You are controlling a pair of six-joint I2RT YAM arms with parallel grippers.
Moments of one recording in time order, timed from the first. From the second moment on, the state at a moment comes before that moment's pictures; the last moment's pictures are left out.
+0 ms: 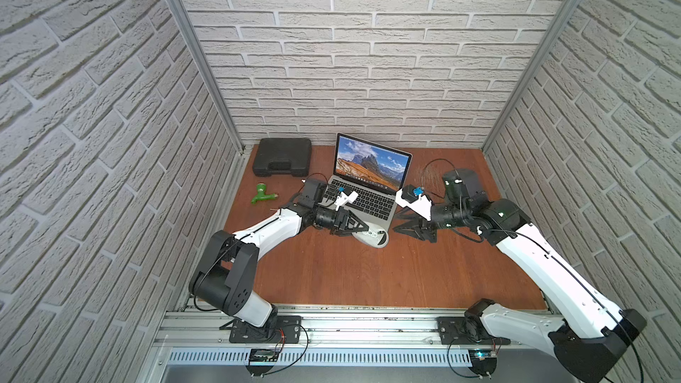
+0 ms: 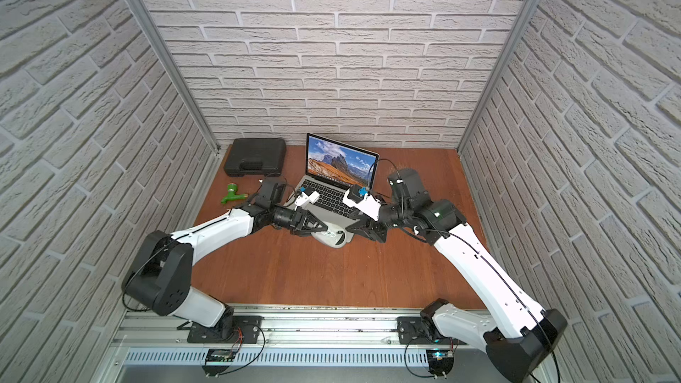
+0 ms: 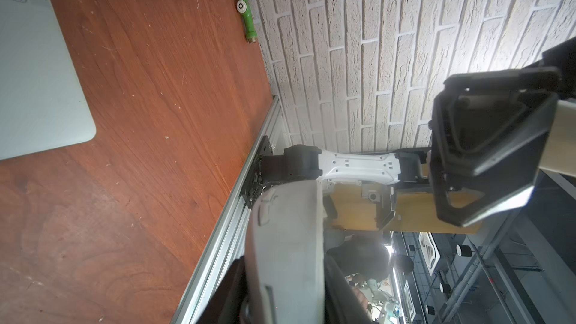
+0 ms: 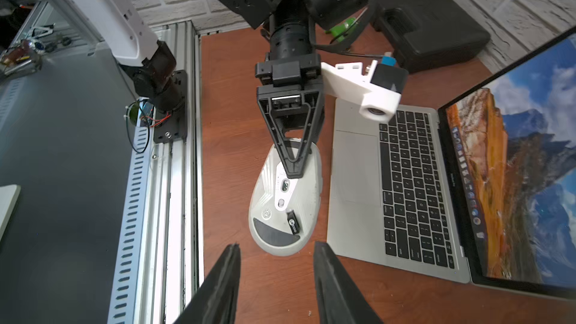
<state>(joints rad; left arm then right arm) -0.47 1.53 0.90 -0.20 1.27 -0.55 0.50 1.19 1.29 -0.96 -0.63 -0.57</state>
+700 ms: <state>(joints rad) -0.50 1.53 0.93 -0.22 1.29 -0.55 0.54 1.34 1.31 -1.06 -0.59 -0.78</state>
